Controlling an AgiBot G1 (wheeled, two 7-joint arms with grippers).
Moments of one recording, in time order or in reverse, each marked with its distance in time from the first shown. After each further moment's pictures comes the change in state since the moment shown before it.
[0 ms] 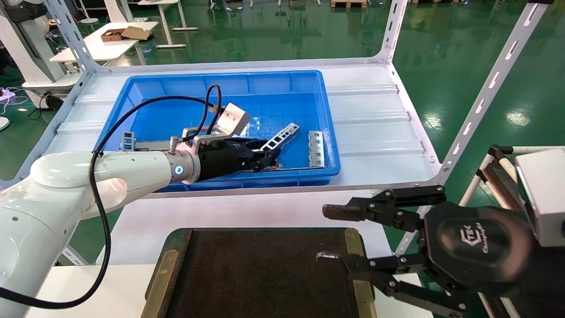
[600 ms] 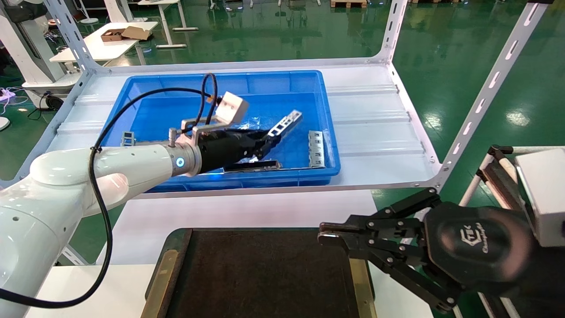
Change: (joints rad) left arm -0.010 -0.004 0.007 -0.018 -0.088 -0.016 -0.025; right arm 0.000 0.000 0.000 0.000 0.000 0.000 0.000
